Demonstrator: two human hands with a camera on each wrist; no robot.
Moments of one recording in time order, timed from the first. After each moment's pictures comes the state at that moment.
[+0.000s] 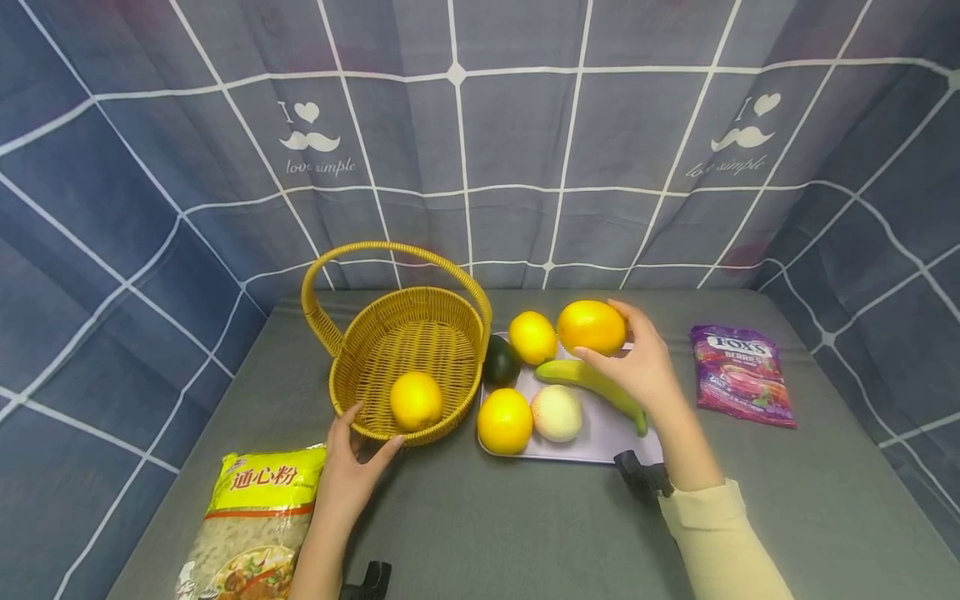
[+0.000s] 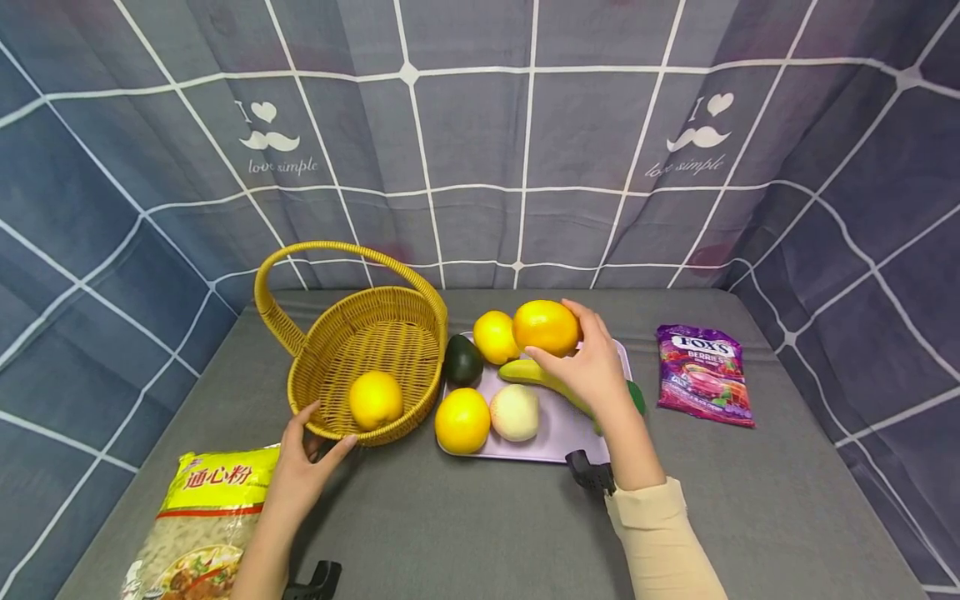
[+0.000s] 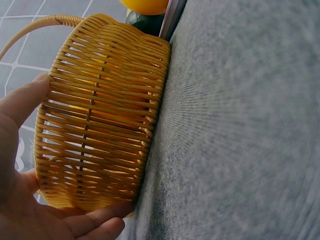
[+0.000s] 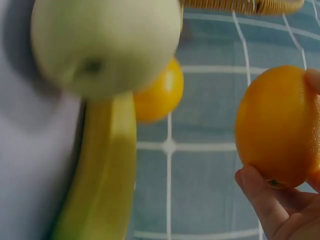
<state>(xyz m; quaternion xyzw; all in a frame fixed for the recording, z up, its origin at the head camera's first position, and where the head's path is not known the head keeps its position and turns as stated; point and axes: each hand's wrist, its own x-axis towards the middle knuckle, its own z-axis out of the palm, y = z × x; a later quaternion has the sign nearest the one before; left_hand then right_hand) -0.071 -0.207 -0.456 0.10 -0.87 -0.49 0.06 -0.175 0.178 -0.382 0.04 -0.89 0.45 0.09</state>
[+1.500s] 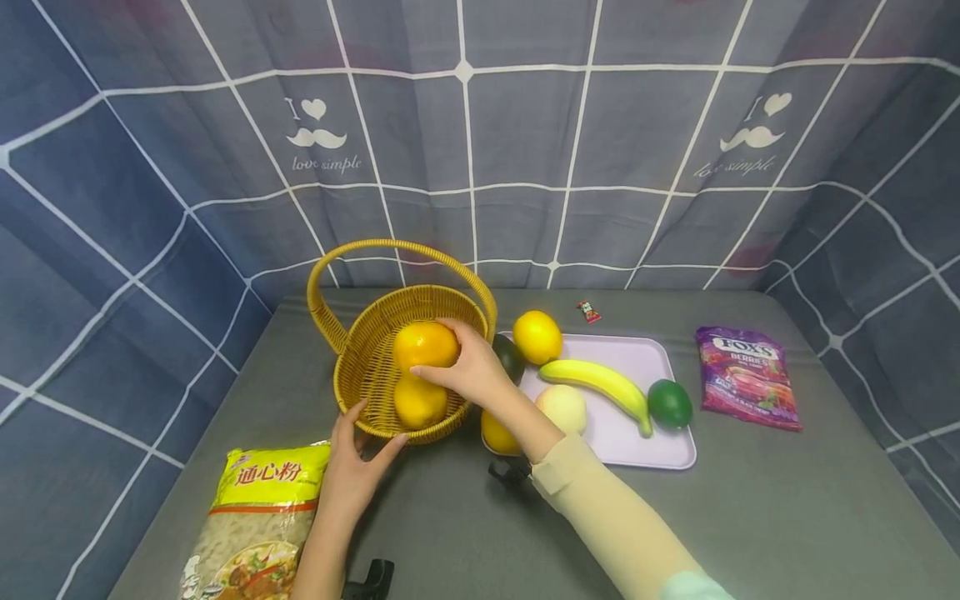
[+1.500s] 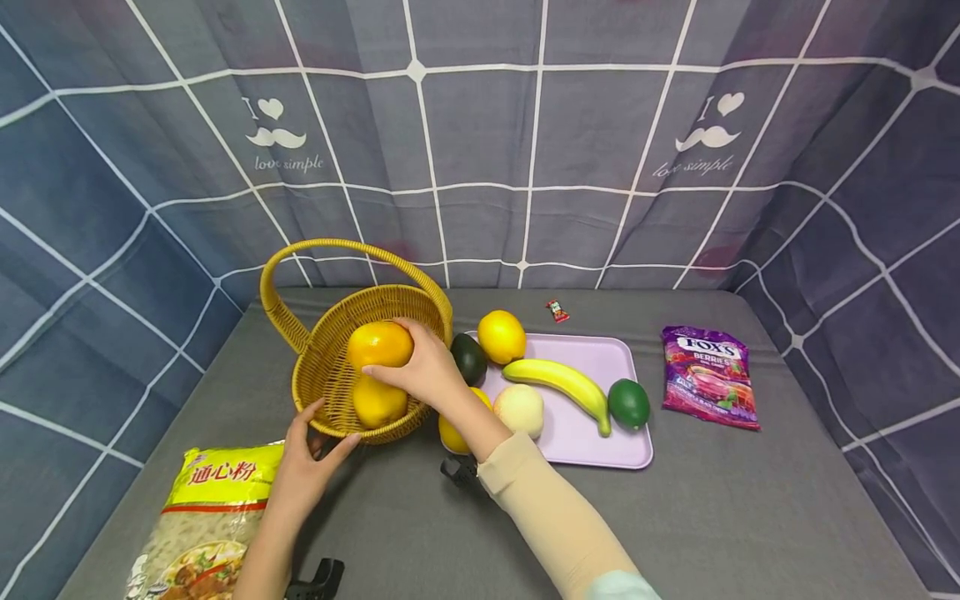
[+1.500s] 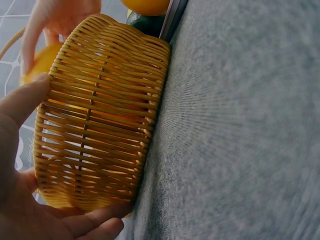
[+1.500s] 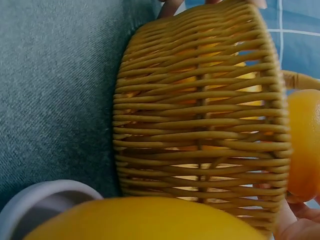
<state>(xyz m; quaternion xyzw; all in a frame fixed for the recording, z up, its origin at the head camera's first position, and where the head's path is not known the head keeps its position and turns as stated) -0.071 -0.206 -0.455 0.10 -0.87 -0.49 0.05 -0.198 -0.015 -0.405 0.19 -0.84 0.51 0.00</state>
